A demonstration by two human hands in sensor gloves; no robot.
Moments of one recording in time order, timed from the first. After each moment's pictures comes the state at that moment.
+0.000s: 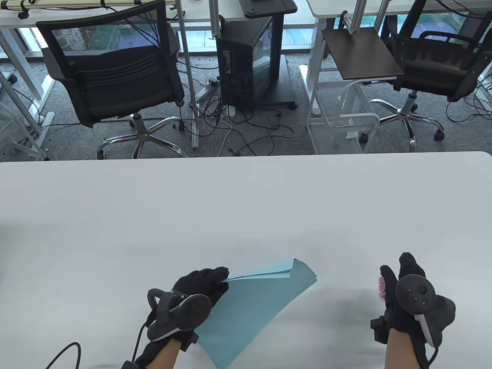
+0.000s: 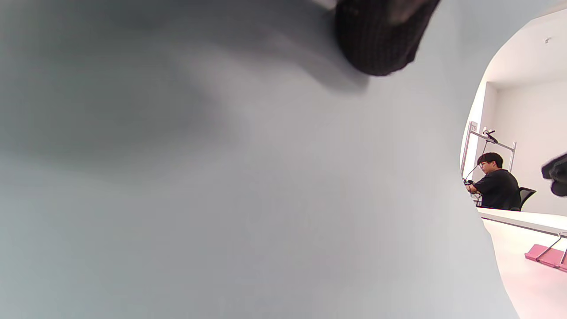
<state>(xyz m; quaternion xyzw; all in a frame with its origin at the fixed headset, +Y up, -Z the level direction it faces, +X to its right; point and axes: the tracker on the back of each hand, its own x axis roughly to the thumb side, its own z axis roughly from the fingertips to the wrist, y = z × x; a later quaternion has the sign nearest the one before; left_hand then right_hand) -0.154 -0.698 -0.236 0.11 -0.21 0.10 0.97 0.318 -0.712 -0.231 -0.24 -0.13 0.95 0.16</state>
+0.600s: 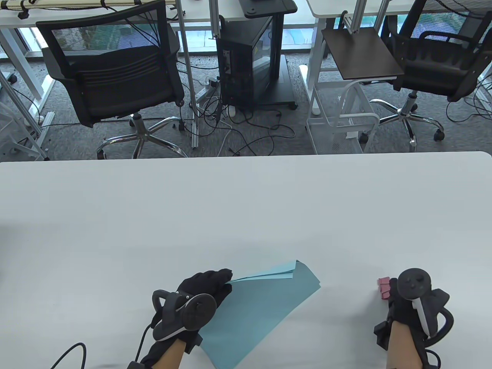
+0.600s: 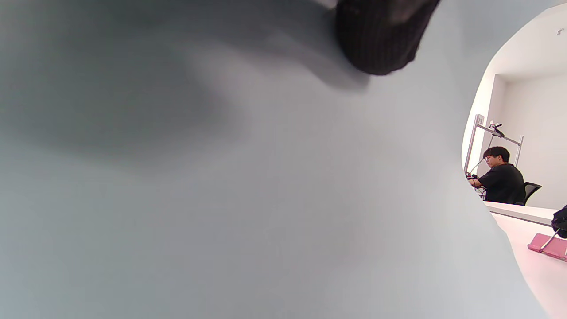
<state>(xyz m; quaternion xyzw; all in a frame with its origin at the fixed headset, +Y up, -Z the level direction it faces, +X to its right) -0.149 -0.707 -0.238 0.09 -0.20 0.10 0.97 0.335 -0.754 -0.248 -0.29 -0.03 0.94 0.20</state>
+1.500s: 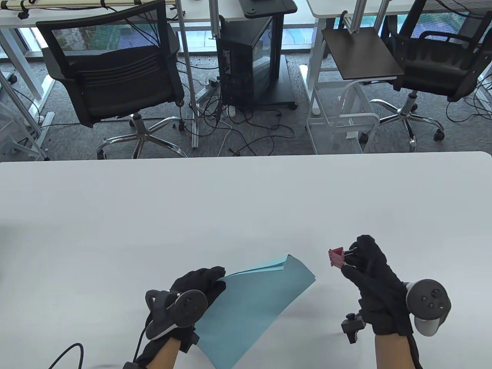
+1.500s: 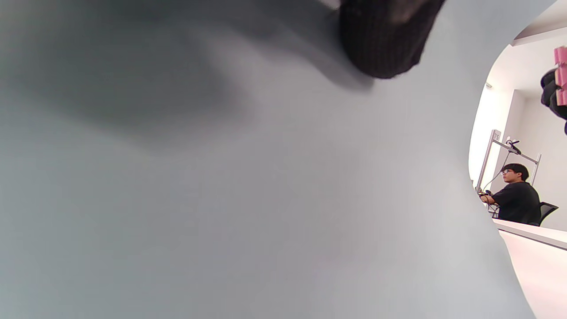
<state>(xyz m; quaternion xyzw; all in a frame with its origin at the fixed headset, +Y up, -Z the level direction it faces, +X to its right) -0.161 -0.708 -0.241 0.09 -0.18 0.13 0.97 0.243 -0.657 -0.231 0.14 -0.17 0.84 0.49</state>
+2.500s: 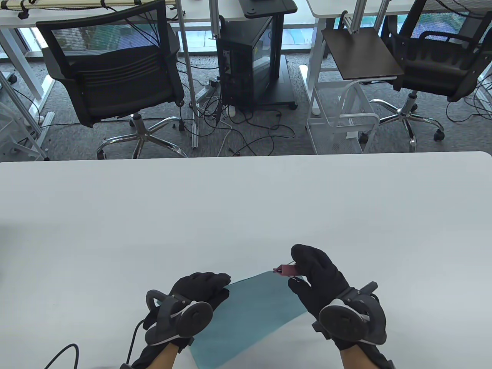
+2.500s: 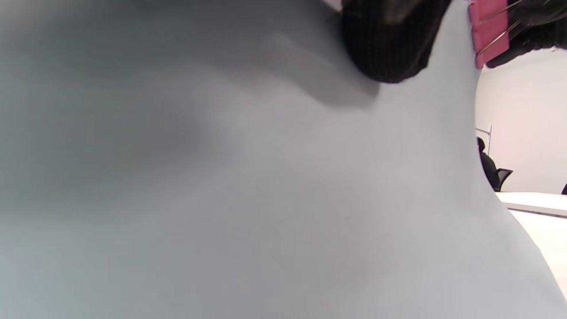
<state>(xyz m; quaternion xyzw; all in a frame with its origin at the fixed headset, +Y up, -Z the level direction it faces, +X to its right) -0.157 -0.695 -0.231 0.11 -0.24 0.08 0.96 0.136 -0.621 -0.212 0.24 -0.25 0.92 0.18</state>
